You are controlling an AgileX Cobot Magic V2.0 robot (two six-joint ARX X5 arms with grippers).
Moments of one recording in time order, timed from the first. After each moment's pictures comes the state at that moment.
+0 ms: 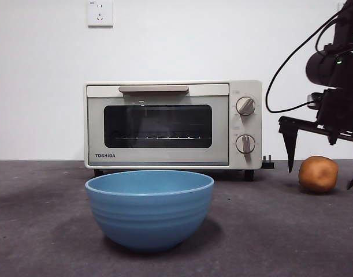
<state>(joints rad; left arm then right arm) -0.16 1.07 1.13 -1.16 0.44 -0.05 0.08 1.92 1.36 -0.67 -0.11 0.46</state>
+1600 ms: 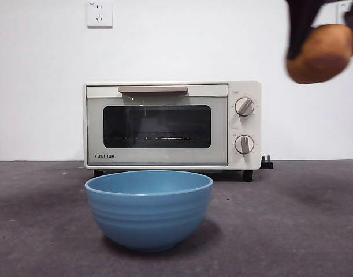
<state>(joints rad) -0.29 1.07 1.13 -1.22 0.44 -0.06 0.44 1.37 1.37 -1.18 -0.13 0.14</state>
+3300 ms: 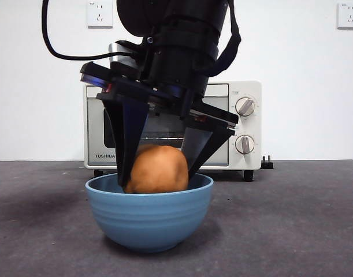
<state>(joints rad) -0.42 1.07 1.13 -1.30 0.18 -0.07 0.91 1.83 1.37 -0.86 -0.13 0.29</state>
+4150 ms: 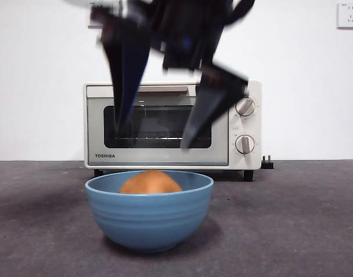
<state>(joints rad) -0.42 1.07 1.13 -1.17 0.18 -0.05 0.91 1.66 1.37 -0.90 -0.13 0.30</state>
